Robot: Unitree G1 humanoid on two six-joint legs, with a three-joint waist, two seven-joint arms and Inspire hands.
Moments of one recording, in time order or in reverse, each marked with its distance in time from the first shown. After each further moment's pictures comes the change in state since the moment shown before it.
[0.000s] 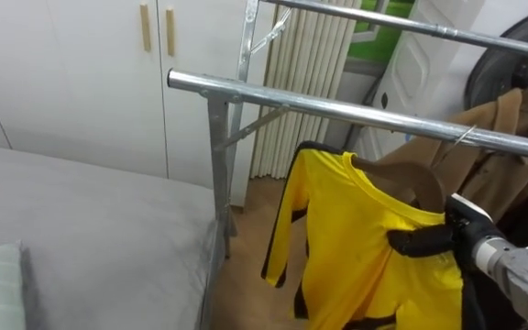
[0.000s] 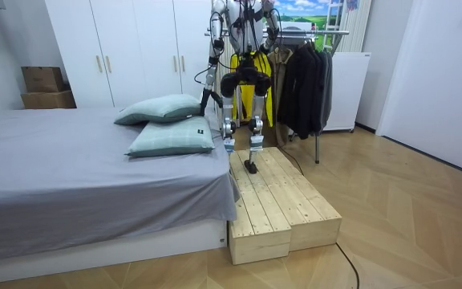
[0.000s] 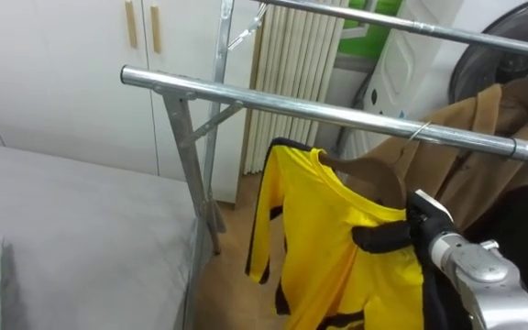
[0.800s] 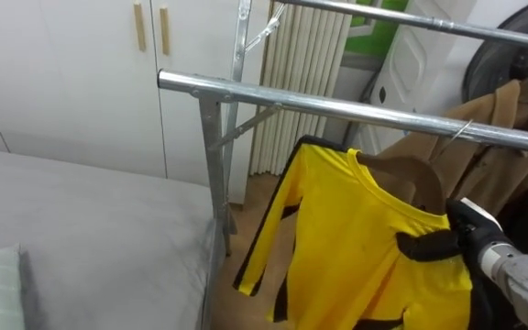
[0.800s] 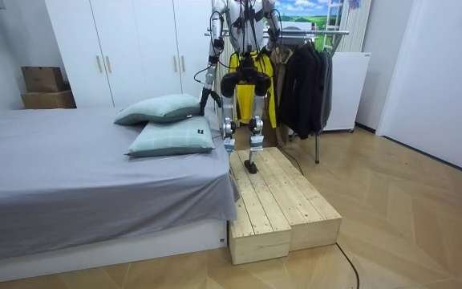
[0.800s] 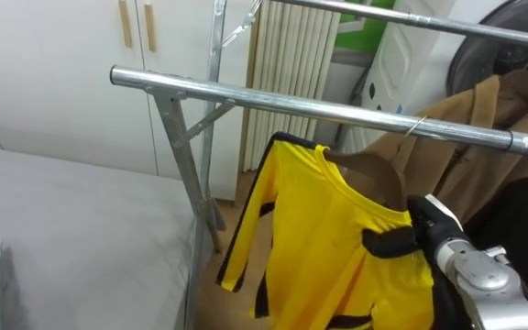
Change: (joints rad) left arm 0.000 0.000 -0.002 0.007 -0.011 0.000 0.003; right arm 0.000 0.000 0.010 0.035 -0.051 -0.051 -0.080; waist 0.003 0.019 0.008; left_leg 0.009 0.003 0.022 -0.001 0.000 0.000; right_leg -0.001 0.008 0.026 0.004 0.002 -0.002
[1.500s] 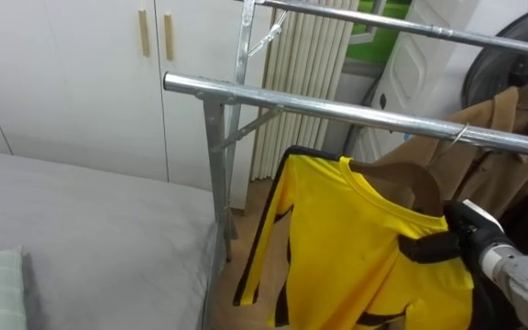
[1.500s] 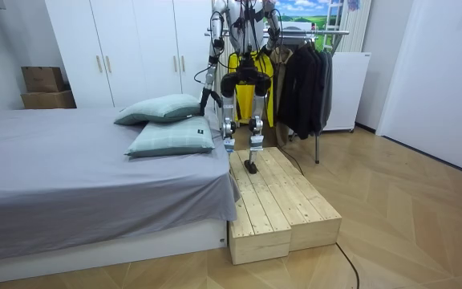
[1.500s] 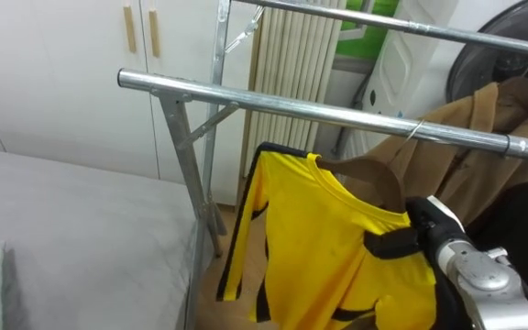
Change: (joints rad) left arm -0.001 0.009 0.006 0.004 0.011 0.000 -0.046; right arm 0.000 0.000 -0.003 0.000 0.003 0.024 0.014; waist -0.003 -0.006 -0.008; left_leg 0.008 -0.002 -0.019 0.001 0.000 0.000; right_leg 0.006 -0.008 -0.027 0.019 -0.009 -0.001
